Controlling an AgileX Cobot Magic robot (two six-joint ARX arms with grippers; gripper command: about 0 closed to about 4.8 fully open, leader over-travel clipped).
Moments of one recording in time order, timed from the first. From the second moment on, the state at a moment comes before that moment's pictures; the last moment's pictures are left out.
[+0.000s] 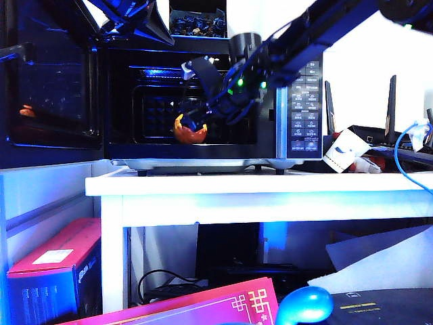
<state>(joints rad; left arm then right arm) -0.28 1.81 1.77 -0.31 0.47 0.15 0.44 2.55 2.40 0.02 -0.21 -0.47</state>
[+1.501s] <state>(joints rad) -0.28 1.80 1.77 -0.31 0.47 0.15 0.51 2.25 2.39 -0.76 -0.02 -0.61</state>
